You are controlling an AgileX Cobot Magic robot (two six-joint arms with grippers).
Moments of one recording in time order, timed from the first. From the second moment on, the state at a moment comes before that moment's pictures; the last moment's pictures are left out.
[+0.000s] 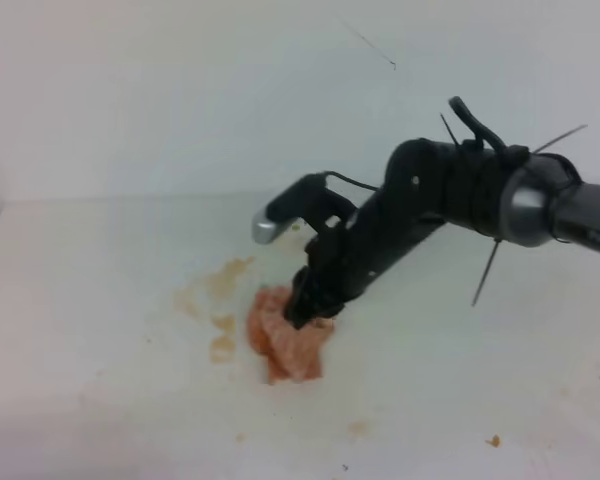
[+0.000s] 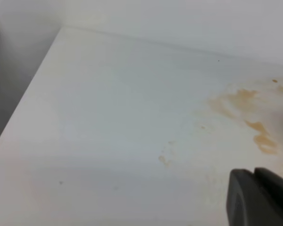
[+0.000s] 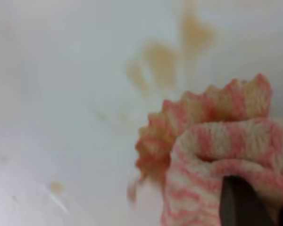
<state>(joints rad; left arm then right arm) 0.02 -0.02 0.00 -0.22 0.31 -0.07 0.59 2.16 -1.67 0.40 0.72 -0.62</state>
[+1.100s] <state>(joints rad) 0.02 -0.03 0.02 -0.22 0.31 -0.07 0.60 2.66 -2.35 0.32 0.73 -0.54</state>
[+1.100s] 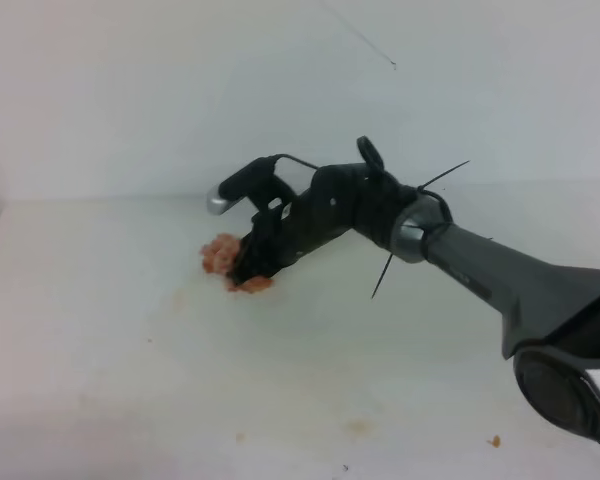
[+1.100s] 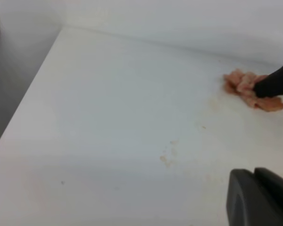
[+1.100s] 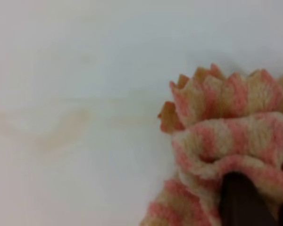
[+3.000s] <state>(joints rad) 0.02 -0.03 0.03 -0.23 0.30 -0.07 0.33 1.64 -0.91 0.43 0.28 -0.57</state>
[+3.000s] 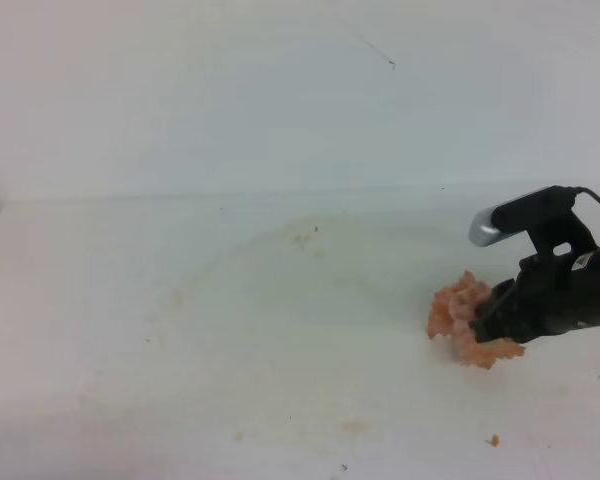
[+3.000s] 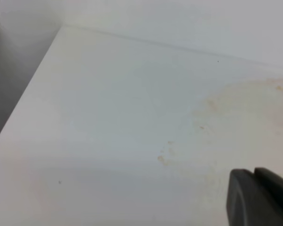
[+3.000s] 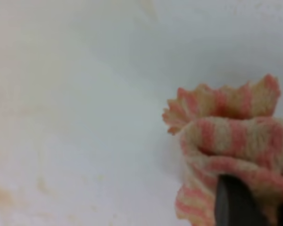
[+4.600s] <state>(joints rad) 0.02 -0.03 0.04 -0.23 0.30 -0.07 0.33 1.16 -0.90 0.36 0.55 -0.59</state>
